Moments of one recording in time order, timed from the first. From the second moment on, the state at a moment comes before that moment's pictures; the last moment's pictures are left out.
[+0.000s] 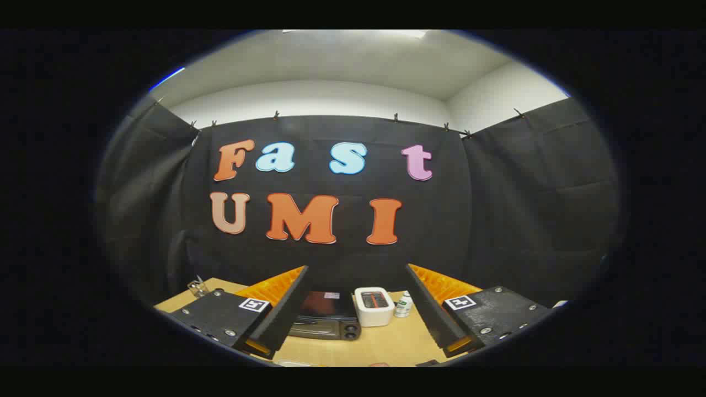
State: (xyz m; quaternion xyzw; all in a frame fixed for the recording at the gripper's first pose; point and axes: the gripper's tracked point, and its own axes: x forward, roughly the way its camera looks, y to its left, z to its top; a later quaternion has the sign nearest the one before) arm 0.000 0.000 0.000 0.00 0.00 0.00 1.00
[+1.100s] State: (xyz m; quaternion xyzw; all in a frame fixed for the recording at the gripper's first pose) arm 0.034 0.043 -0.035 0.06 0.02 0.03 1.00
